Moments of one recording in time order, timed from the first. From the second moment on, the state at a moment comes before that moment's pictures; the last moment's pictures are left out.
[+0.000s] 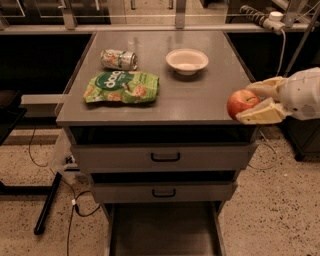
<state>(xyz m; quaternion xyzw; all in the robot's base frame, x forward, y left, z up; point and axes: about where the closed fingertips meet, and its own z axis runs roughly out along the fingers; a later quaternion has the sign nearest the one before) 0.541 -0.226 0.897 -0.52 0.73 0.10 0.43</state>
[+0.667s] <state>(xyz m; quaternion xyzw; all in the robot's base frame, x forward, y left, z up) 0.457 -0.234 0.823 -0.51 0.75 0.11 0.41</state>
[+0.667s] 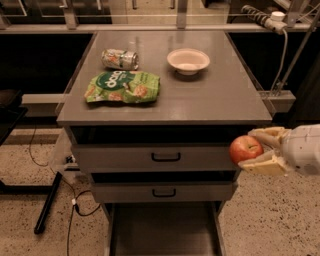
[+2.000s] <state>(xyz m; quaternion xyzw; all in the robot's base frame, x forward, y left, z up) 0.448 -0.192 0.690 -0.50 0.78 0.18 0.34</state>
